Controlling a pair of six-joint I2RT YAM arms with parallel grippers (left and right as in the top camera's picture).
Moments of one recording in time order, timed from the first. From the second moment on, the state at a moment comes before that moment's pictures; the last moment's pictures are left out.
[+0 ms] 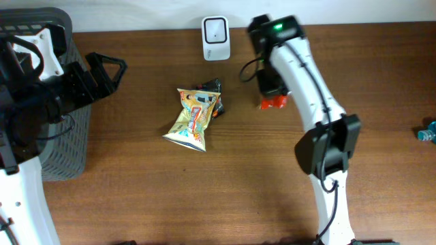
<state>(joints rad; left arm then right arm) 0.22 1.40 1.94 -1.27 0.60 -0.29 0.35 2.36 2.41 -1.69 0.30 0.23</state>
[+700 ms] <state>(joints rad) 0.22 1.40 1.94 -1.27 0.60 -0.29 0.66 2.36 2.30 -1.66 0.38 0.42</state>
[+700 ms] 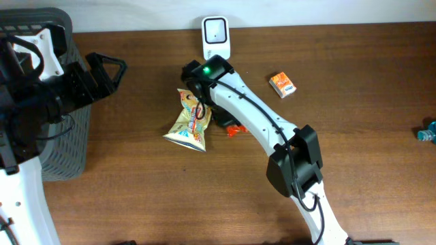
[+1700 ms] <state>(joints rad) 0.09 1.55 1.61 -1.18 0.56 -0.22 0.37 2.36 2.37 -1.49 -0.43 0.18</state>
